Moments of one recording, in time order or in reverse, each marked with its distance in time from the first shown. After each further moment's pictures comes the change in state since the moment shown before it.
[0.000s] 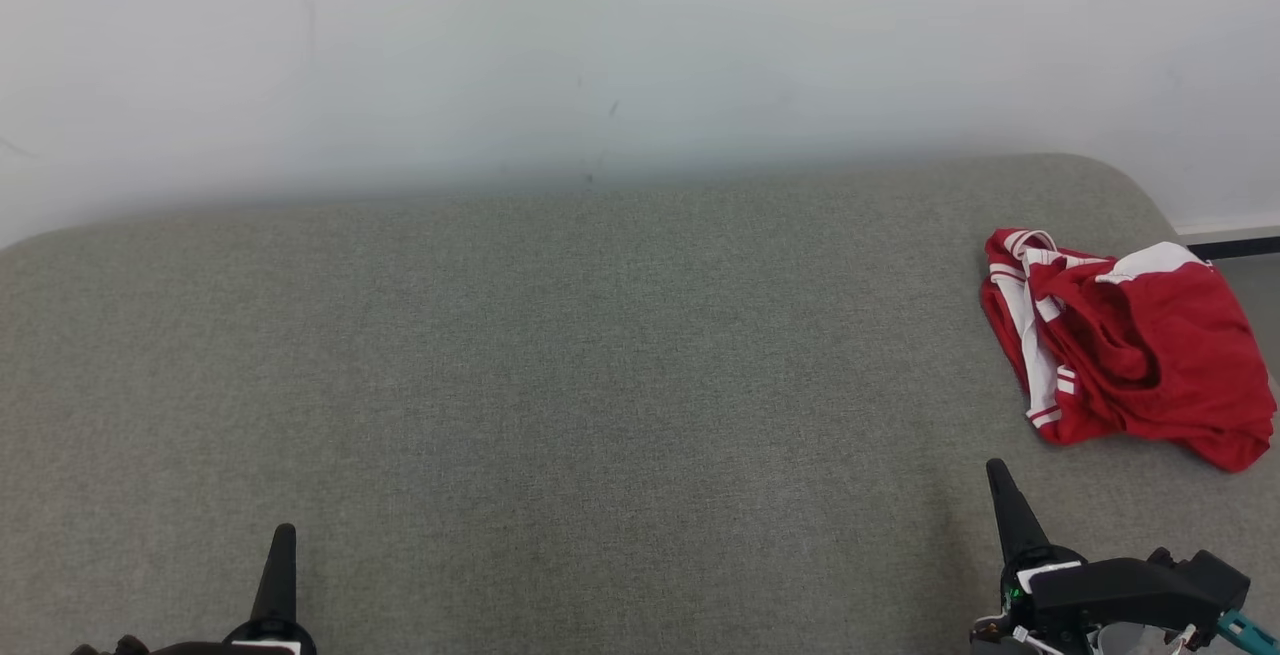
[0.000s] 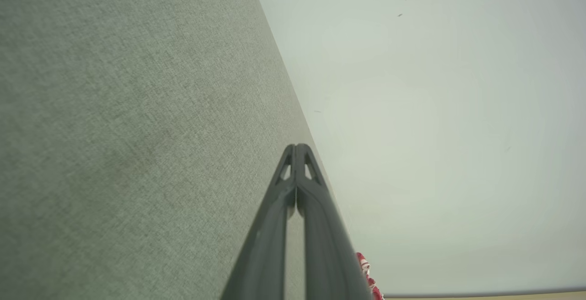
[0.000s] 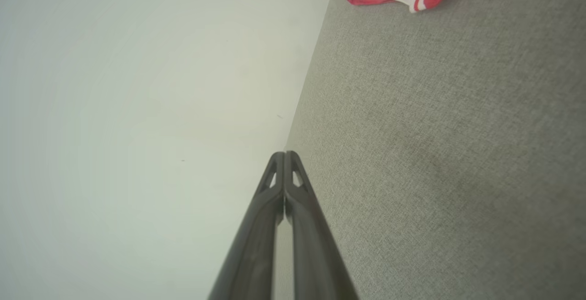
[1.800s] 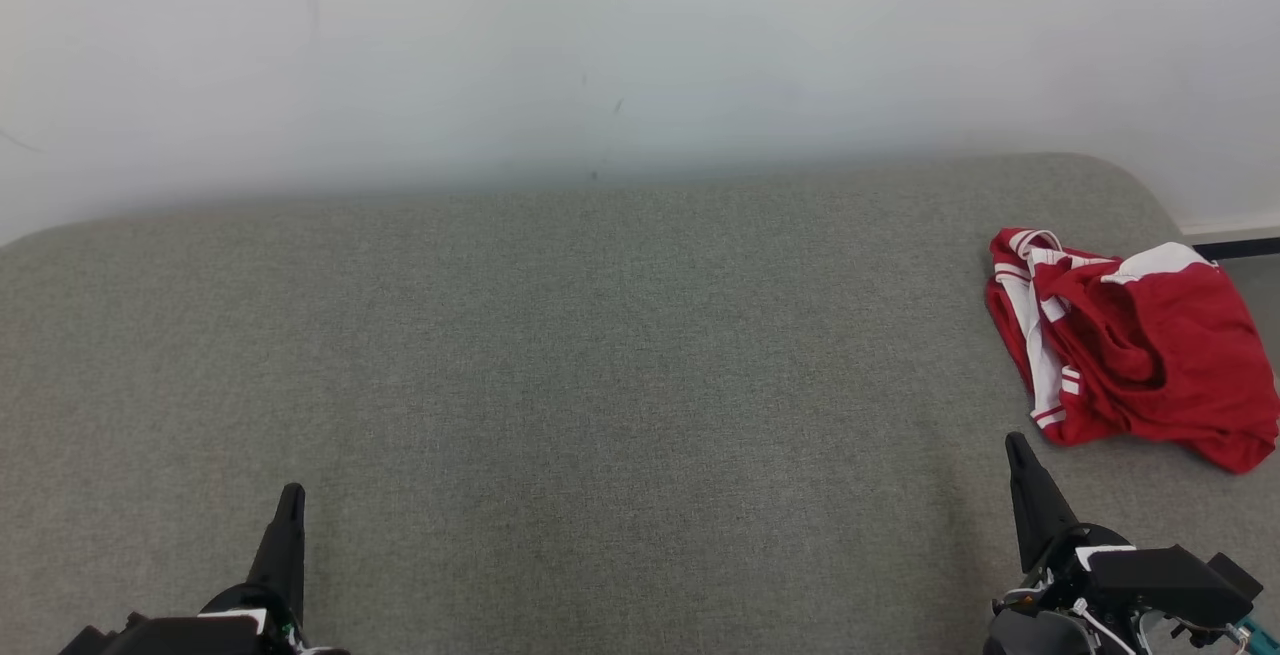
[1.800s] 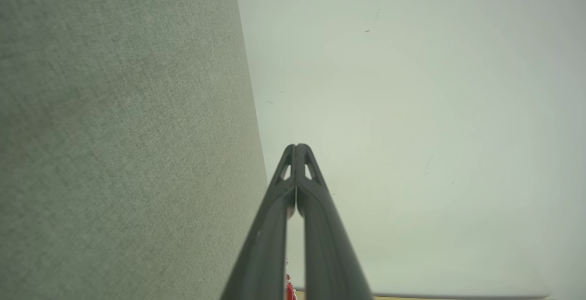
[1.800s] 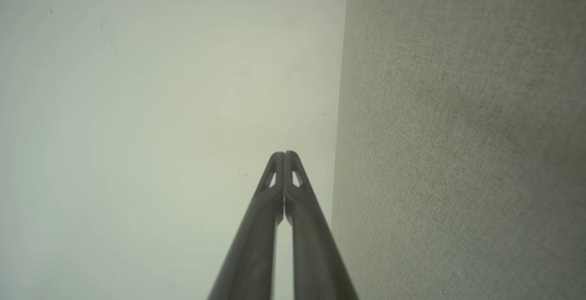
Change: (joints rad) left arm -0.036 0.003 -0.003 -0.037 -0.318 0.000 0.080; right arm -0.005 0.000 -0.045 -0.063 0.310 0.000 0.079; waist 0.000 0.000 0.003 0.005
